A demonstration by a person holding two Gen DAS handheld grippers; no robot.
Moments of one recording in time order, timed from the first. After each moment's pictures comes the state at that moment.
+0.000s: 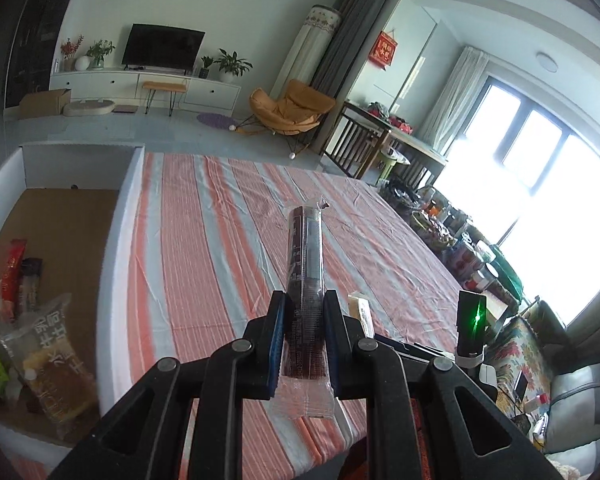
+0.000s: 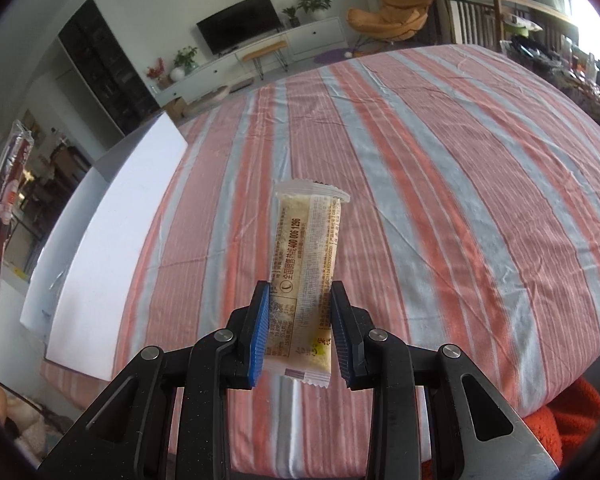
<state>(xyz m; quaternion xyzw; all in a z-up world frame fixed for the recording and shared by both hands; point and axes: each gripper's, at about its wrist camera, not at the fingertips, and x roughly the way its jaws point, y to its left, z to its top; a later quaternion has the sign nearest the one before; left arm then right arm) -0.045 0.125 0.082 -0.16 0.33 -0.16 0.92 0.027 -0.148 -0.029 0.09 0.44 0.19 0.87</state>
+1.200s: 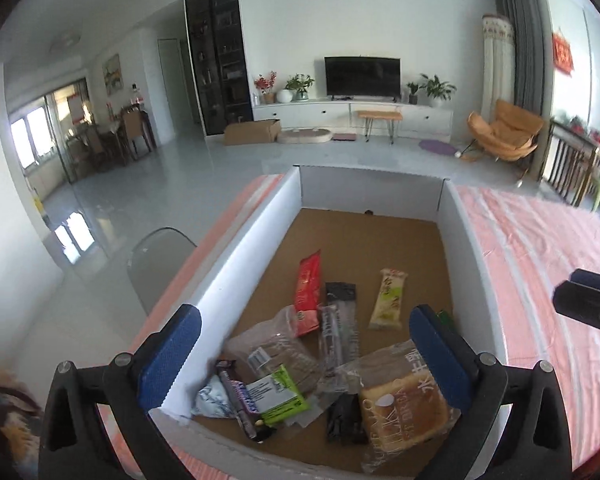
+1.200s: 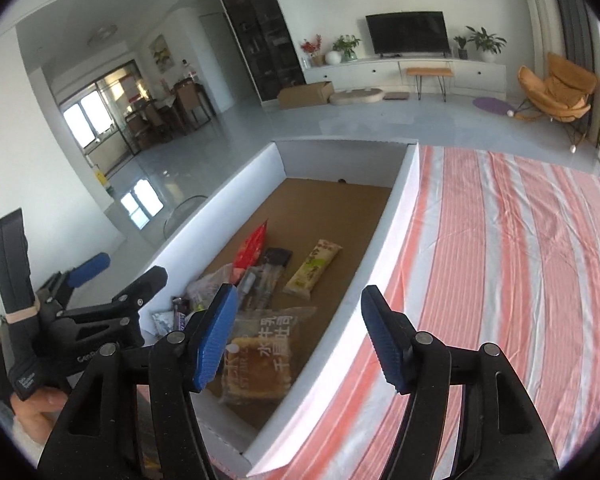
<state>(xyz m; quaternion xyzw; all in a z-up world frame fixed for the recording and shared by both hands) -0.061 0.307 0.024 -0.04 0.33 0.26 0.91 0.027 0.103 0.052 -0.03 0.37 0.41 0.83</state>
